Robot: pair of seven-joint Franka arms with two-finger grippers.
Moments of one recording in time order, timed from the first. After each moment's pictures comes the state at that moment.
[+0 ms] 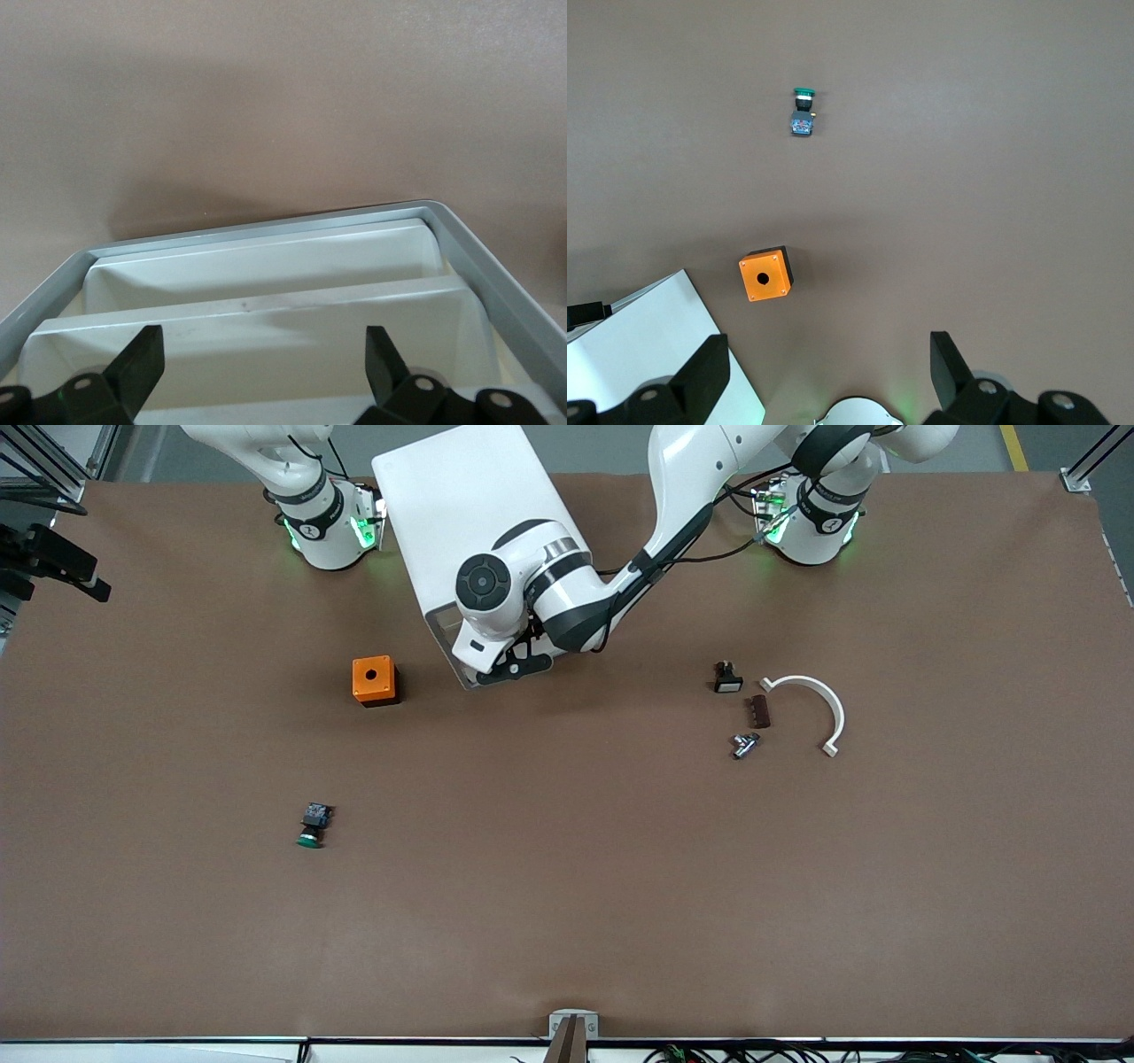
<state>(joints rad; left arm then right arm) -0.81 0.81 -0.31 -1.25 -0.08 1.89 -1.24 0.00 -0.17 -0.09 -1.64 0.03 1.43 -0.02</state>
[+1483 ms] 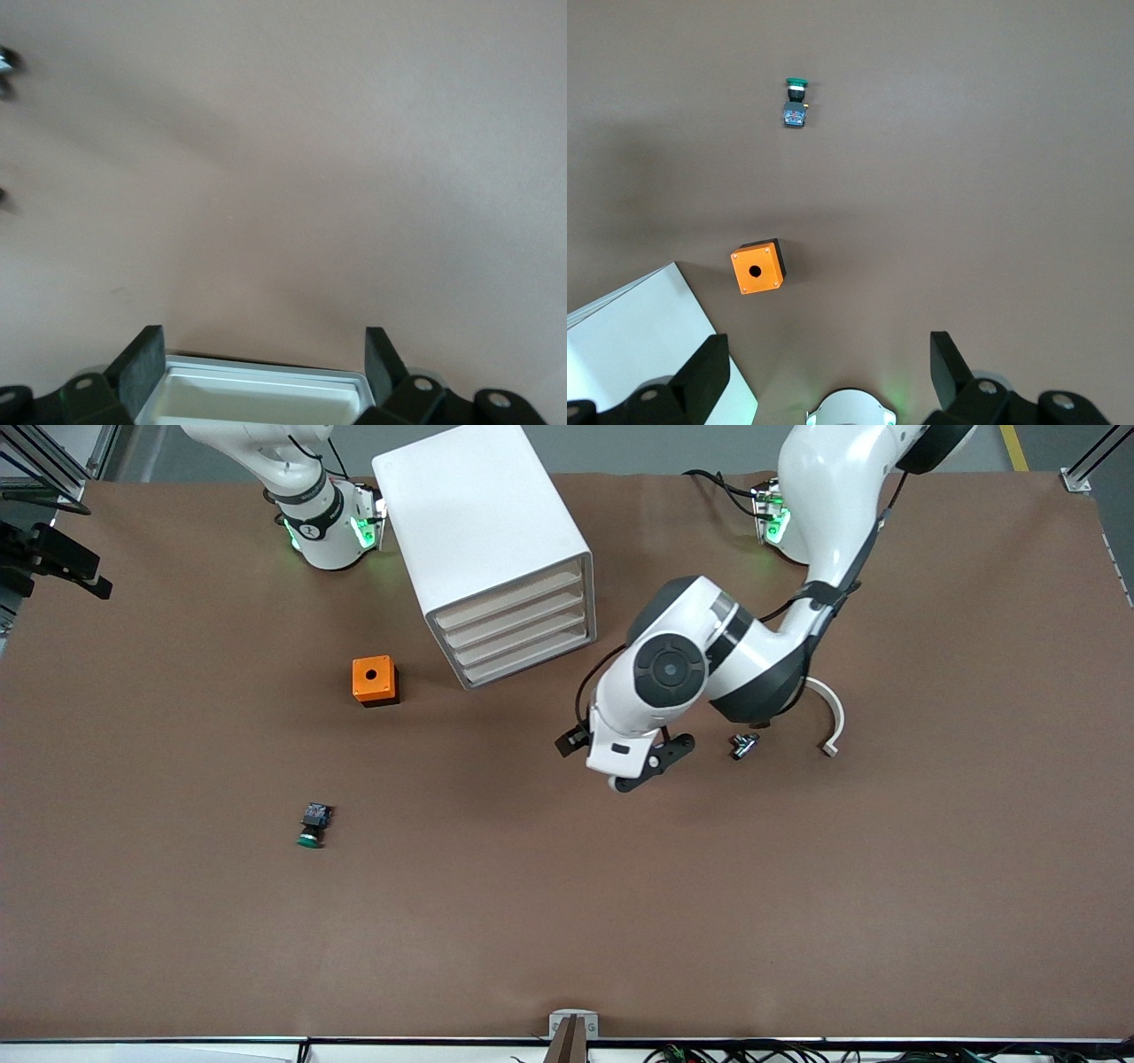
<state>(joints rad) -0.42 0.64 -0.31 -1.22 -0.09 1.79 -1.21 0.00 -0.17 -0.08 -1.64 0.01 1.41 -0.02</state>
